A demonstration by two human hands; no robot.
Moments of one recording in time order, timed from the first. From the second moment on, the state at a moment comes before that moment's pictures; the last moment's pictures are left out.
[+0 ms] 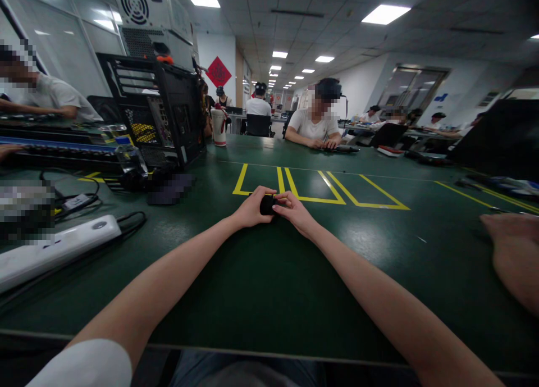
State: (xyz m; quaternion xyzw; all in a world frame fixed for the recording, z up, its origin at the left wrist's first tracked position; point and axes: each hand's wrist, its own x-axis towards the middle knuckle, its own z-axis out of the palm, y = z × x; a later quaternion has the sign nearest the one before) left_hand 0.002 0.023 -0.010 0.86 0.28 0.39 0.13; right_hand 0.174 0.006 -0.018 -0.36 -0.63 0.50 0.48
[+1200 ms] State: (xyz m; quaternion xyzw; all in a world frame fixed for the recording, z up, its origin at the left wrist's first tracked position) left_hand 0.001 0.021 -0.009 0.87 0.29 0.38 0.14; right_hand 0.176 0.007 -0.020 -0.37 -0.61 0.51 0.49
